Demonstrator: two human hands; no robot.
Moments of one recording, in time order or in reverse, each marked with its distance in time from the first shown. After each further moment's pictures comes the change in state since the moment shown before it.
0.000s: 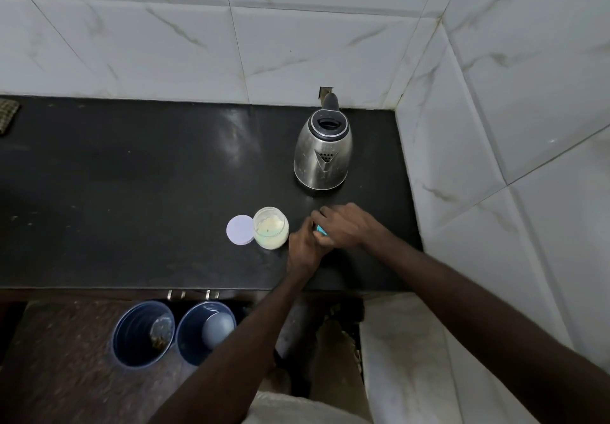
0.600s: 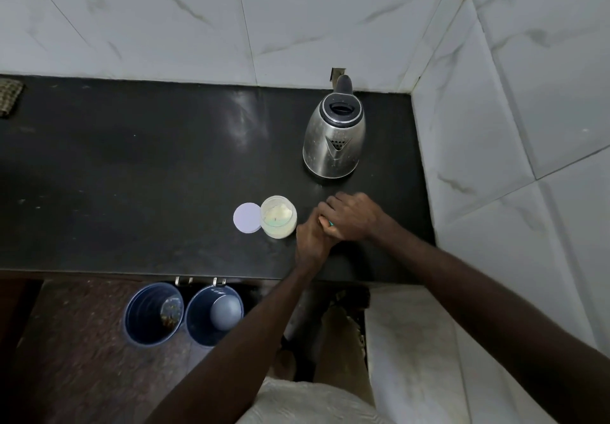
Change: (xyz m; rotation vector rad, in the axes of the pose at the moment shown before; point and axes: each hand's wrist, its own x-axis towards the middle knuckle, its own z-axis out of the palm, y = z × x) left_hand 0.003 0.000 0.007 0.025 0.014 -0.050; right_hand 0.007 0.006 0.038 -0.088 0.467 -0.089
